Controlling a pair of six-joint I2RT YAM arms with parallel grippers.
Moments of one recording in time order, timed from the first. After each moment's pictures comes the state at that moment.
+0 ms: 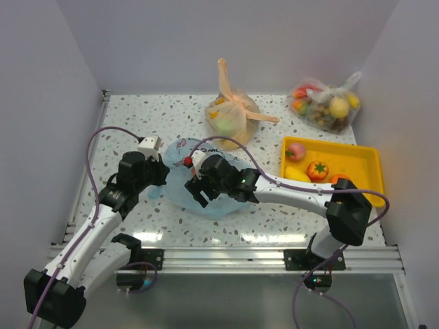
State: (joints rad) left arm -0.33 0.82 0.62 -0.32 0.04 -0.25; right arm 1.07 1.57 1.15 -0.28 0.04 0.14
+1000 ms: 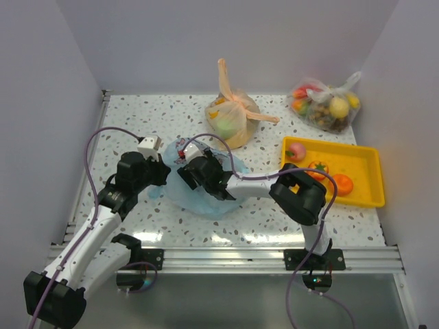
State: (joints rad) left arm -0.33 0.81 0.62 -0.31 0.08 -0.25; right arm 1.03 1.98 1.21 0.16 0.48 0.04
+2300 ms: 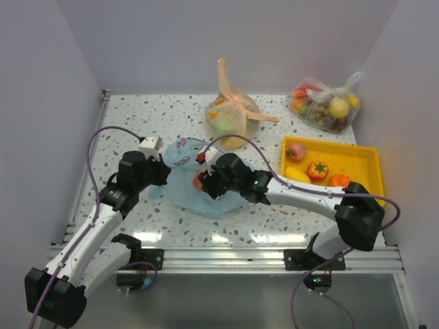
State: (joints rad) left arm -0.33 0.83 0.62 -0.30 0.07 -0.25; right arm 1.00 1.55 1.00 -0.08 0.08 0.08
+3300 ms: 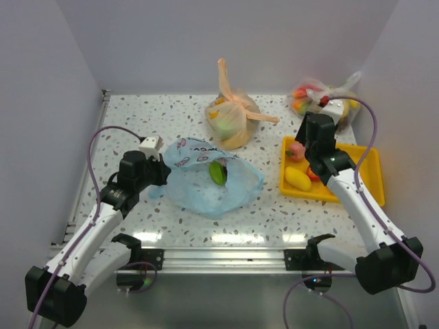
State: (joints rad) left arm -0.33 0.84 0.62 -0.31 0.07 -0.25; right arm 0.32 1.12 1.06 -0.36 0.58 0.30
